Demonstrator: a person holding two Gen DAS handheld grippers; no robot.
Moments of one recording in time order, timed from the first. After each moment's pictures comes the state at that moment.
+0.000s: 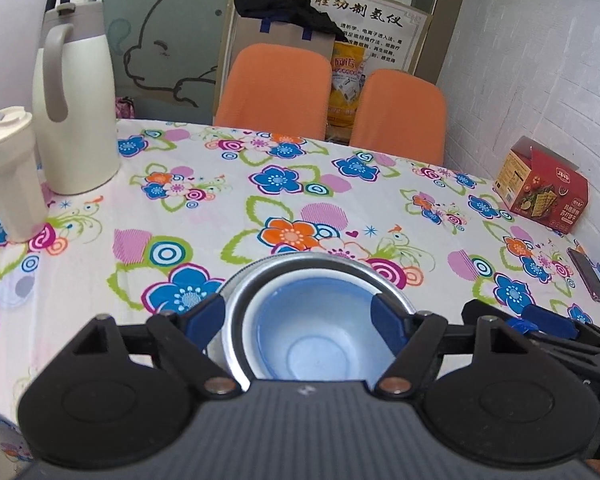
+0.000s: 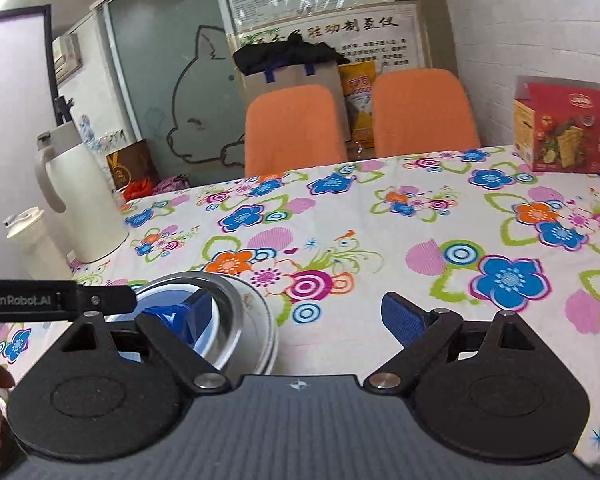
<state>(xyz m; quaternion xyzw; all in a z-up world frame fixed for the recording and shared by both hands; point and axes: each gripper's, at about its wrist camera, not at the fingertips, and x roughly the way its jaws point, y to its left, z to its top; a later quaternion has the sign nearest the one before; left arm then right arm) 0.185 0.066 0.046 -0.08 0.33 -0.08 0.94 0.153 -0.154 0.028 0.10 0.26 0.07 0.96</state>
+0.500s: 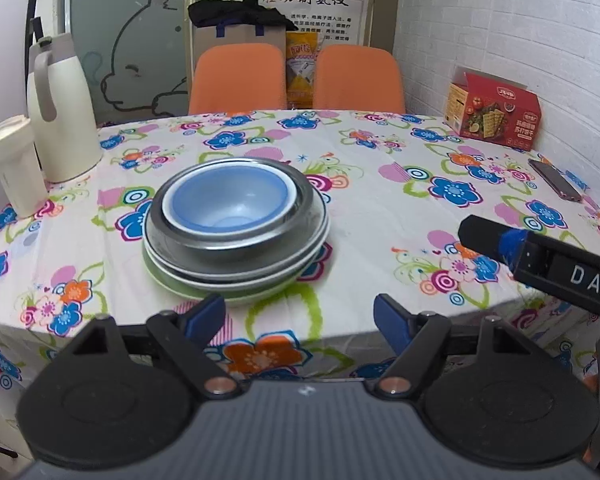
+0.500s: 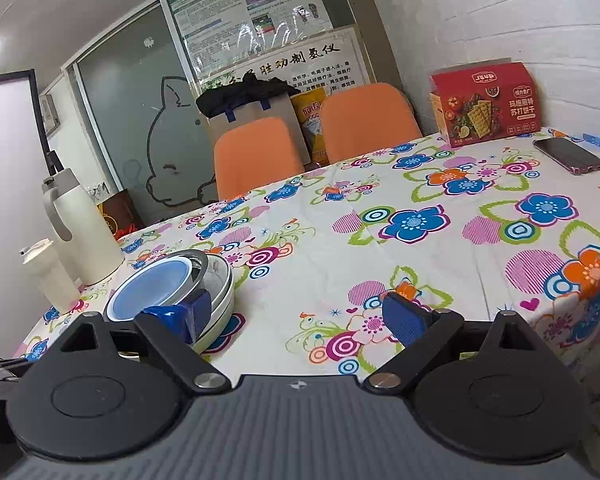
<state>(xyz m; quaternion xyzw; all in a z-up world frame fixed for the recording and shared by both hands) 0.059 -0.011 0.015 0.02 0.33 -0.10 0.94 0.035 -0.201 0.010 0.16 0.21 0.03 0.96</state>
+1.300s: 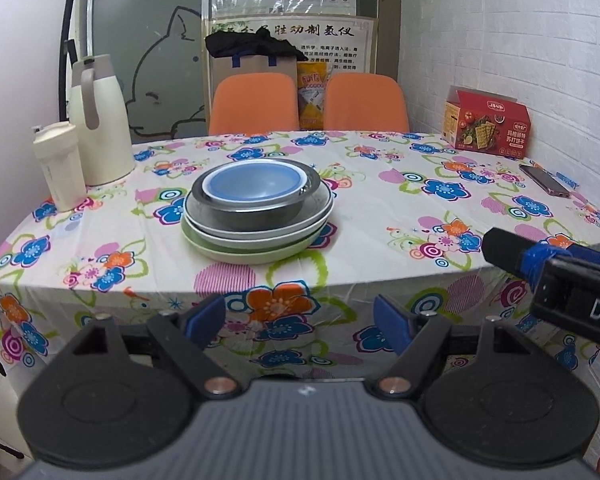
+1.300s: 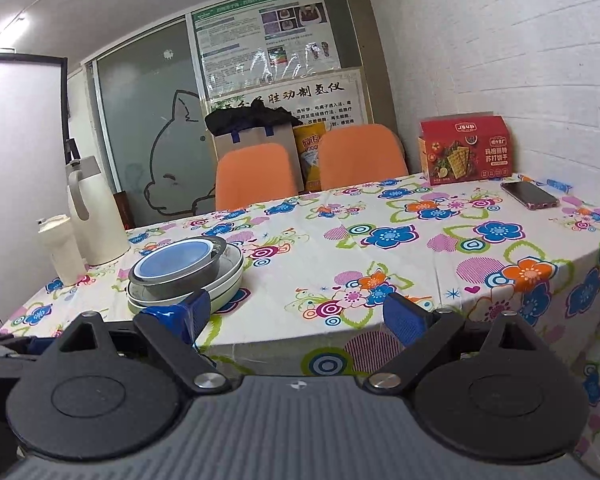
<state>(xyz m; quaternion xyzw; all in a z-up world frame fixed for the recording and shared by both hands) -0.023 0.001 0.011 0.02 0.27 -0.08 0.96 -0.054 -0.177 0.011 0.09 0.16 0.01 0.98</state>
